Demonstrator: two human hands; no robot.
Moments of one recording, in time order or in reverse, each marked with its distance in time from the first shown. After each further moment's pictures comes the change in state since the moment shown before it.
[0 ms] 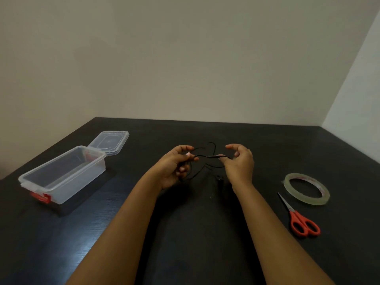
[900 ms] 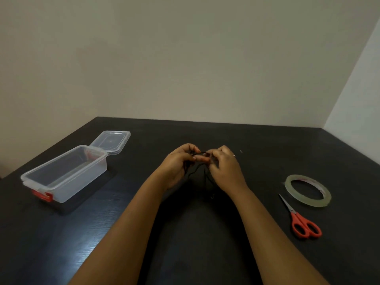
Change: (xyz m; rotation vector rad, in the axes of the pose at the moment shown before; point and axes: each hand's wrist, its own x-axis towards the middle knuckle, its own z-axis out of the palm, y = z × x) left_hand 0.001 0.001 0.011 -0.041 -0.100 0.172; right_hand -0.008 0.001 0.012 -0.360 -0.298 -0.513
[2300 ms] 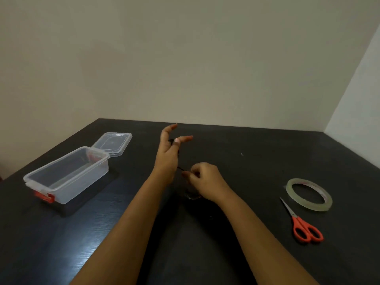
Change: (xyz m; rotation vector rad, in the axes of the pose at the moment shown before) left_hand 0.003 0.000 -0.016 0.301 0.390 0.416; right_hand -0.009 -0.049 0.007 0.185 -0.409 0.180
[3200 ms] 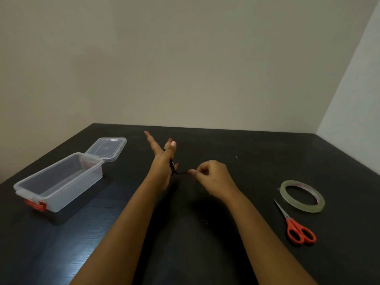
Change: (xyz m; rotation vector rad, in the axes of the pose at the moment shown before) left_hand -0.002 0.009 0.009 -0.280 -0.014 -0.245; right_hand -0.002 0.012 -0.025 0.051 0.106 0.032
